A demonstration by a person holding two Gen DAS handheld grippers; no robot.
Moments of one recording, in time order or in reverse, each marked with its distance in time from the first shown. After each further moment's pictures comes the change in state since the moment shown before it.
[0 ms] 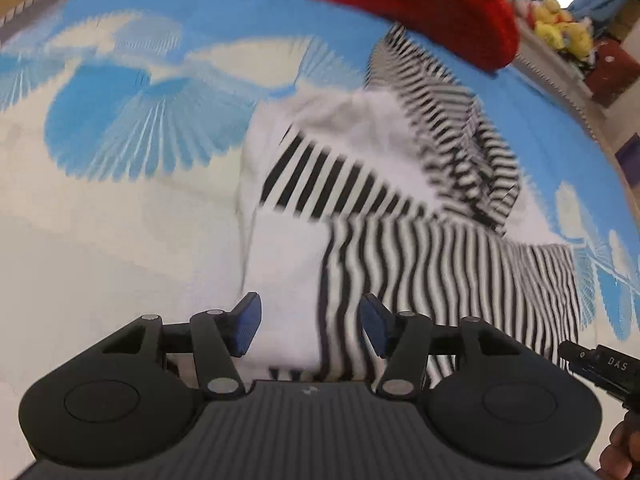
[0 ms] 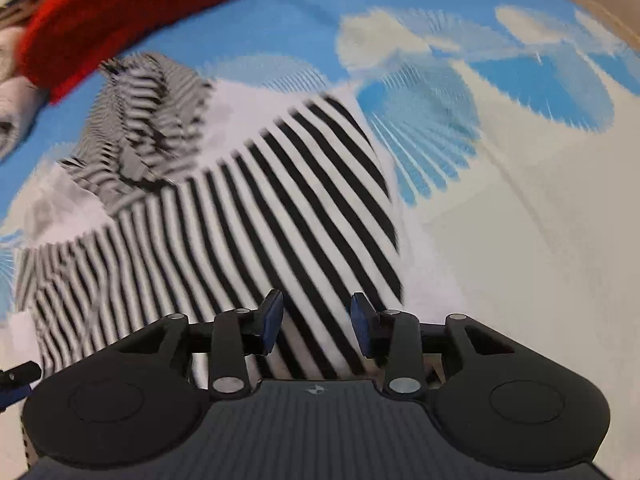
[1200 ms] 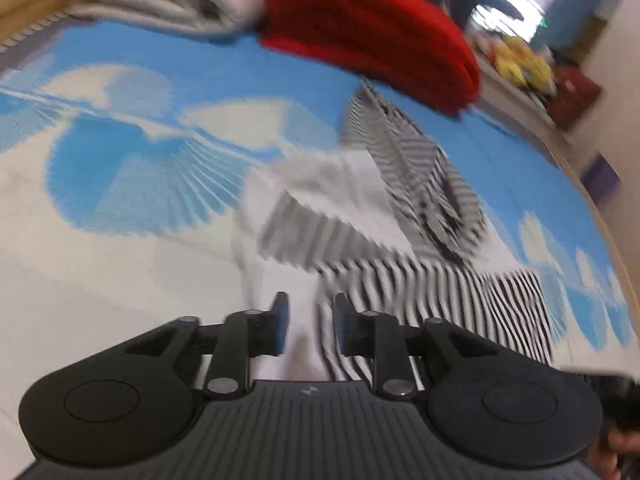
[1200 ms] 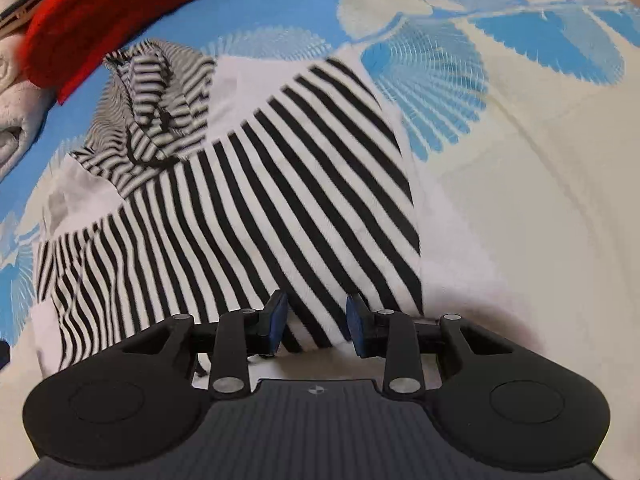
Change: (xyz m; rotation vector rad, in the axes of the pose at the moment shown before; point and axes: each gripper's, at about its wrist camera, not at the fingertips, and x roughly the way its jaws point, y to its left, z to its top) left arm -0.017 0.031 -0.001 0.017 -0.073 -0.131; right arm 0.004 -0.007 -0.008 0.076 0.086 0.061
